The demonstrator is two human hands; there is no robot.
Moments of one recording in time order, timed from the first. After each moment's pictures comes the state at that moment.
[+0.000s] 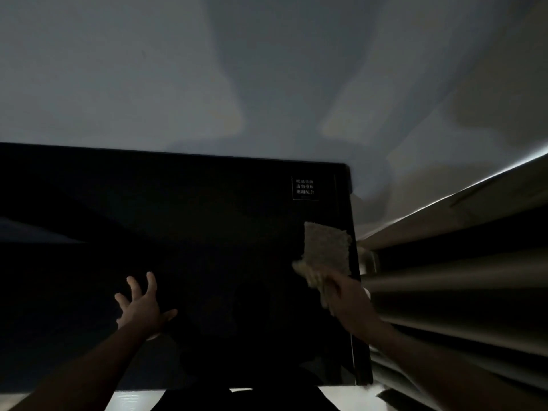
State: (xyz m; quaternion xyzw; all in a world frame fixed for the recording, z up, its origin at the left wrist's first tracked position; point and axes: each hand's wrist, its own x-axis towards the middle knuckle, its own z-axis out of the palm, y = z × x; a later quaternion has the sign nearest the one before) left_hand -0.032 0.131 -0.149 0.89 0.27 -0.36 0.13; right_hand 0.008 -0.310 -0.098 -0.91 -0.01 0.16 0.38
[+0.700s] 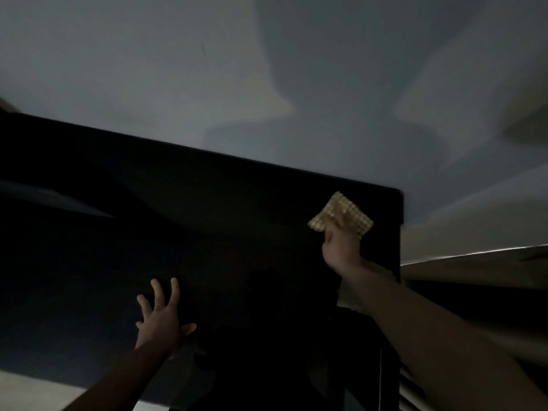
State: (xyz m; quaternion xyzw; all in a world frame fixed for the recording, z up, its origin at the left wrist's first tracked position) left_hand -0.036 0.133 -0.155 0.89 0.27 -0.32 0.16; right_hand 0.212 -0.215 -0.190 -0.97 -0.05 0.16 0.19
